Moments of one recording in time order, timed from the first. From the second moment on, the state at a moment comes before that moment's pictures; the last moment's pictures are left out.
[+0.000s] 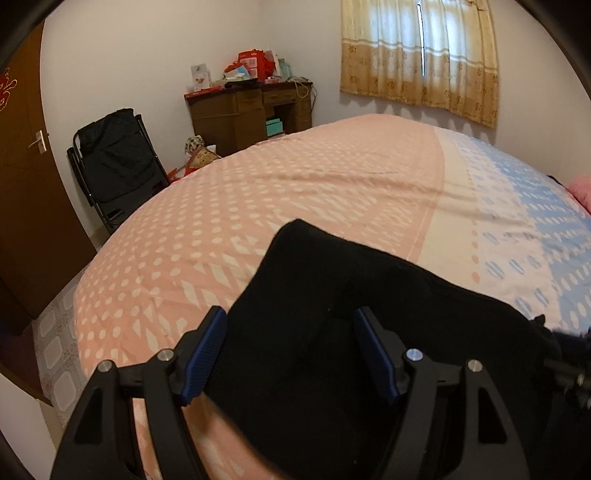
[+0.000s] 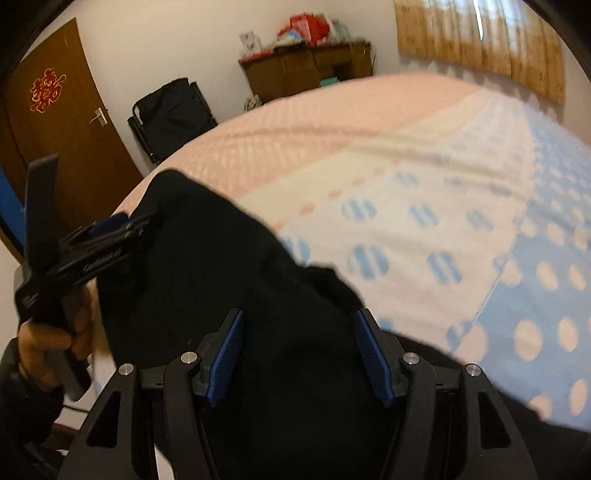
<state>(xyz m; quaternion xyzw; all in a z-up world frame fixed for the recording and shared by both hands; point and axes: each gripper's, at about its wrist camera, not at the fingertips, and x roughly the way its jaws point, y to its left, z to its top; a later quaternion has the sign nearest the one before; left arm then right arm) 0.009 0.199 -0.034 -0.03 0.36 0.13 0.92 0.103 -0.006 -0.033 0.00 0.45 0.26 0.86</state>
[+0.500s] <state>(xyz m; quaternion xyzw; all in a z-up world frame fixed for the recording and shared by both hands) 0.014 0.197 -0.041 -0.02 0.38 0.17 0.91 0.131 -0.019 -0.048 0.13 0.48 0.31 0.81</state>
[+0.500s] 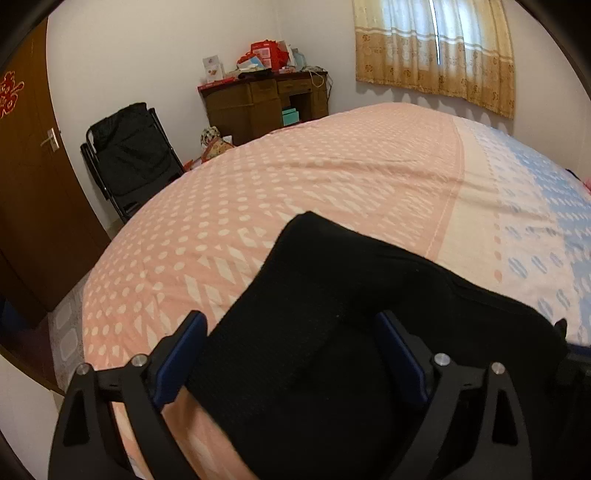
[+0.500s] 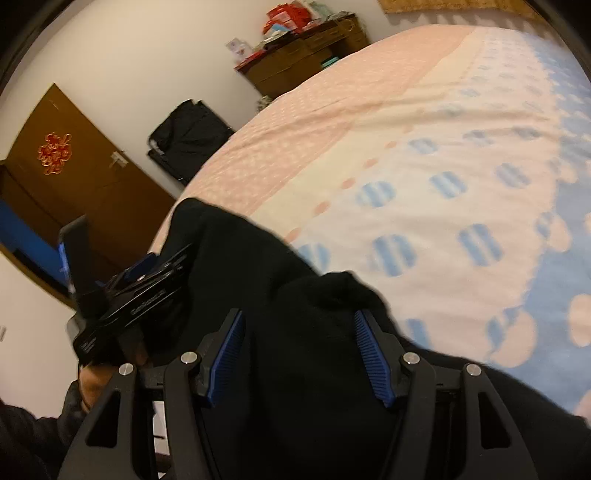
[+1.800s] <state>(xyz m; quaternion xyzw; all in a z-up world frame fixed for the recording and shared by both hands) 0.021 0.202 -0.044 -0.03 0.39 0.17 0.90 0.126 -0.182 -0.047 0.32 0.42 0.10 0.84</state>
